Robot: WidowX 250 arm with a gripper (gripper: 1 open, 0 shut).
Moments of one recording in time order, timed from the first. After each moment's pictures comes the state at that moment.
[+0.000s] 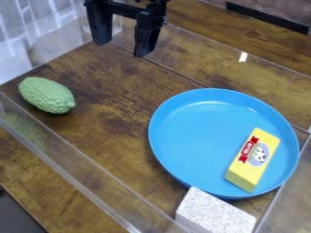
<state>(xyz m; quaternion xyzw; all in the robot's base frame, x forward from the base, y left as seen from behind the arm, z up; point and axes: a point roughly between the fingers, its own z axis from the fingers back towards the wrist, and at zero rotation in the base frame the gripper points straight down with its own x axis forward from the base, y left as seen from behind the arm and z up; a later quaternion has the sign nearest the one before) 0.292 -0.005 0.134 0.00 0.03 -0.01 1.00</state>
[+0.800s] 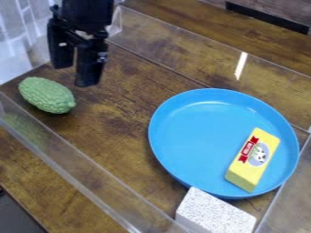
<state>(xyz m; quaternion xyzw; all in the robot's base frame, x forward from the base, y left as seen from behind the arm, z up) 0.251 0.044 0.103 0.01 0.10 -0.16 0.98</state>
